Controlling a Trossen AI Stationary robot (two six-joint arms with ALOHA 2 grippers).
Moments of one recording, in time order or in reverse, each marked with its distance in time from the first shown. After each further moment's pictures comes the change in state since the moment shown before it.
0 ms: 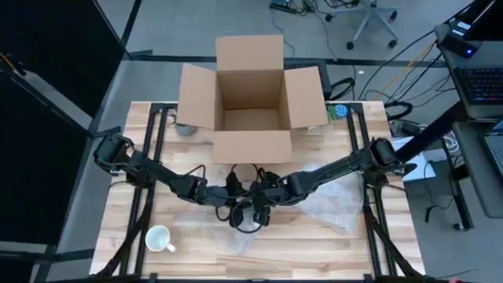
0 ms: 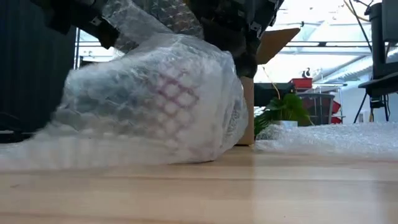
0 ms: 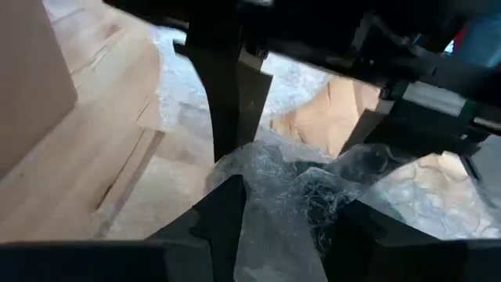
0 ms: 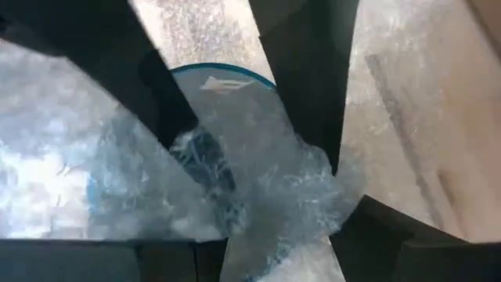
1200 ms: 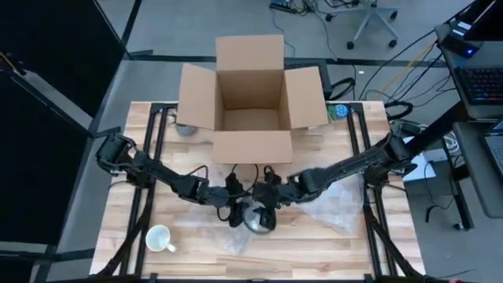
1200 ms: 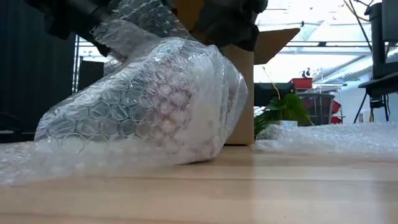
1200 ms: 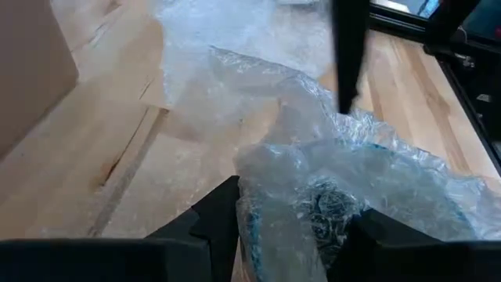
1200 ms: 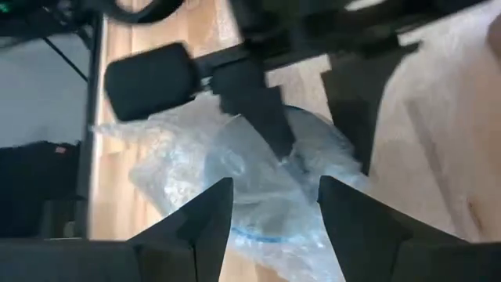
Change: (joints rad) left arm -0.002 0.003 -0.003 -0.028 0.014 0.020; right arm 0.064 -0.149 -0.005 0.048 -0.002 -0.104
